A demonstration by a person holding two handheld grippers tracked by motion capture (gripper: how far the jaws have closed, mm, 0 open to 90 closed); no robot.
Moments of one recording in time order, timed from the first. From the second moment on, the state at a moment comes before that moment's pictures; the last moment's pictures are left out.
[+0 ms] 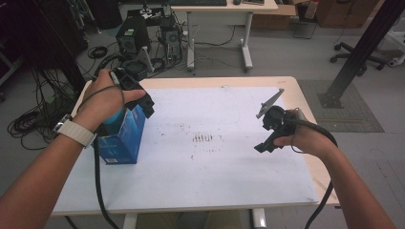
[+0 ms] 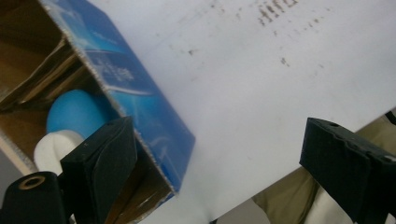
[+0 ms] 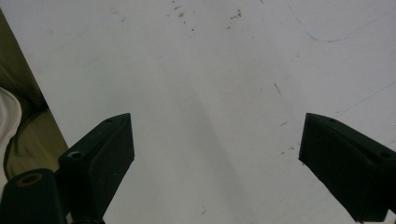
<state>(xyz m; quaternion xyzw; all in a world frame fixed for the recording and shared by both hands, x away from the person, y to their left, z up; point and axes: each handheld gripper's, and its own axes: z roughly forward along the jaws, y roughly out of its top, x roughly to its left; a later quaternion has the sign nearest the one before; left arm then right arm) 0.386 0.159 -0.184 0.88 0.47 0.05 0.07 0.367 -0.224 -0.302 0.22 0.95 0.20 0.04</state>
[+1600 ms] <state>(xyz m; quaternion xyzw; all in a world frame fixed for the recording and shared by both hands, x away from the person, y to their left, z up) 0.364 0.105 -0.186 0.96 0.28 -0.01 0.06 0.364 -0.223 -0.295 0.22 0.95 0.20 0.05</state>
